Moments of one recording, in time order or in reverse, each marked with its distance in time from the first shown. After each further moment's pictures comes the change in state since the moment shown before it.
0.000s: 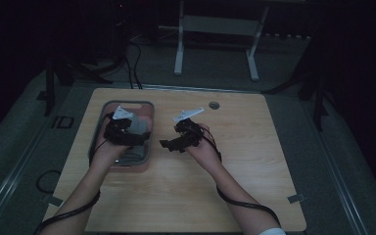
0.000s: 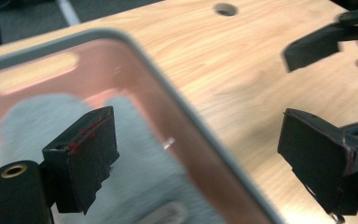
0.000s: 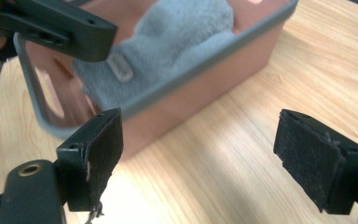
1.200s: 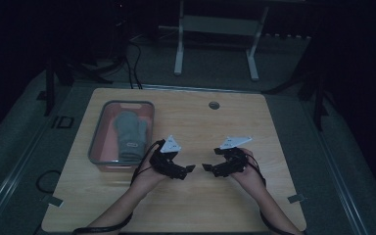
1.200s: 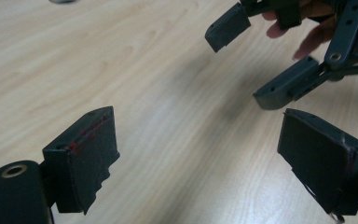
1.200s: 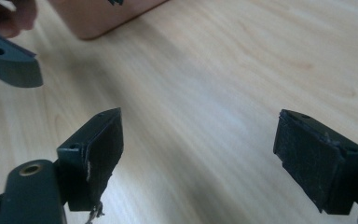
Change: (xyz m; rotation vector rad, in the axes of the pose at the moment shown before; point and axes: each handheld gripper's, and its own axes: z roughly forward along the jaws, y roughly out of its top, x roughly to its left) left arm -0.114 -0.030 0.062 -0.005 -0.299 0.174; right arm -0.037 -0.125 -0.078 0.001 -0.028 0.010
